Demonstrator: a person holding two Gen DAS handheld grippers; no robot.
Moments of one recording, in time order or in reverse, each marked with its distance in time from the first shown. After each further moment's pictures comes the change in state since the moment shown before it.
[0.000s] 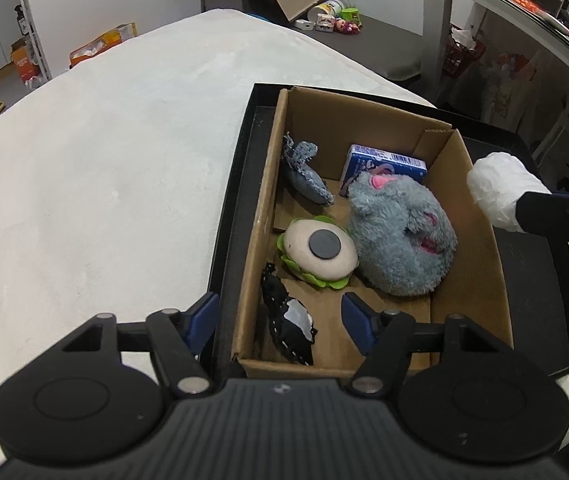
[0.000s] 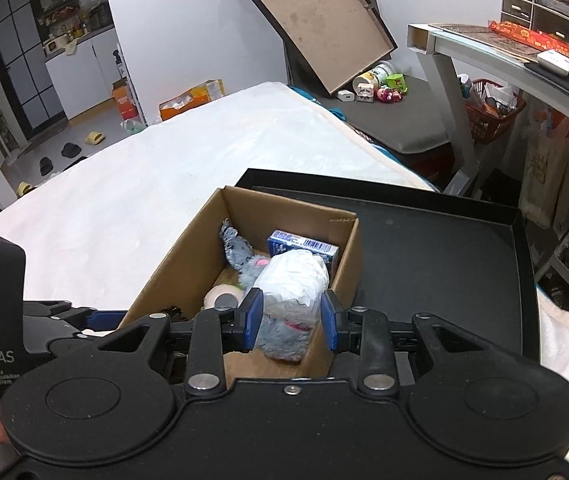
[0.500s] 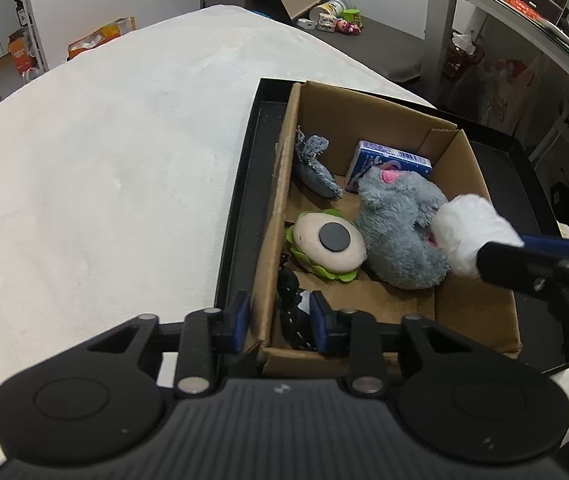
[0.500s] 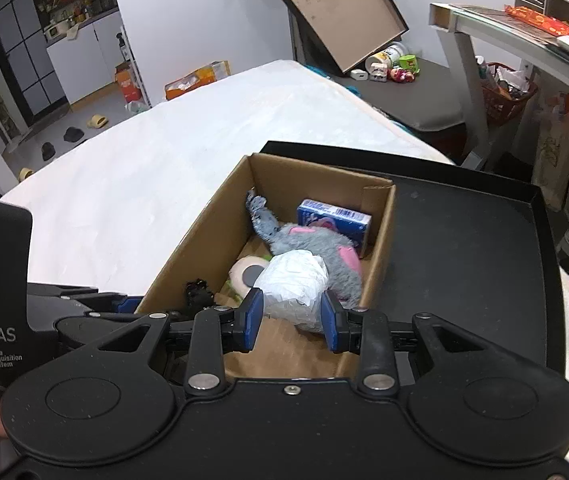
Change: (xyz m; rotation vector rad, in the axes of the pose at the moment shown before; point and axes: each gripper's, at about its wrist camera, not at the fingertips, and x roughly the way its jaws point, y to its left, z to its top) left arm 0.000 0.017 -0.007 -0.020 -0.001 -0.033; right arm 0.011 0.031 -0.016 -0.007 0.051 0.003
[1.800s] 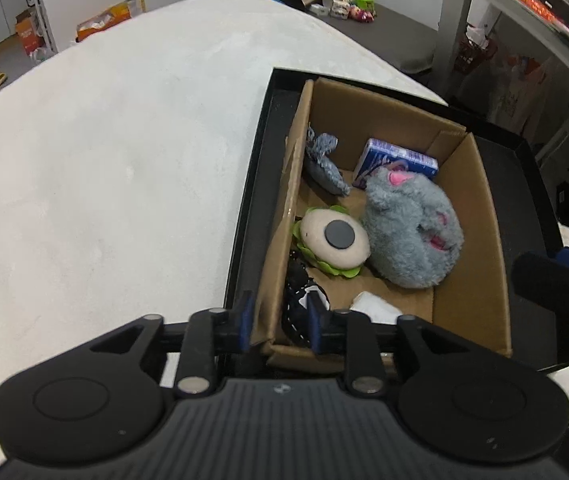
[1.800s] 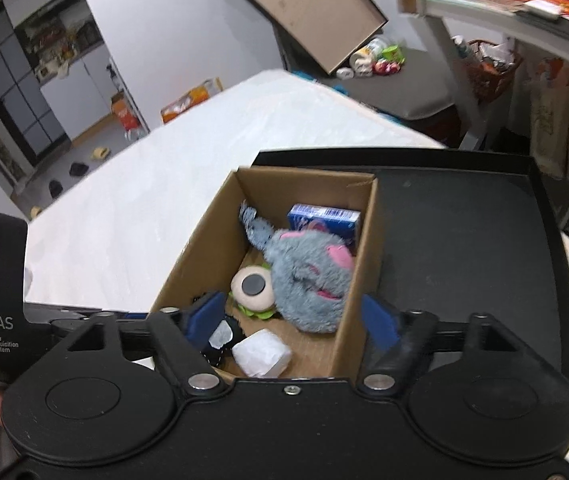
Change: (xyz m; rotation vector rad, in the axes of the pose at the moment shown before) left arm -0.011 0.004 0.009 -0.033 0.069 0.015; right arm -0.018 -0.028 -0.005 0.140 -0.035 0.063
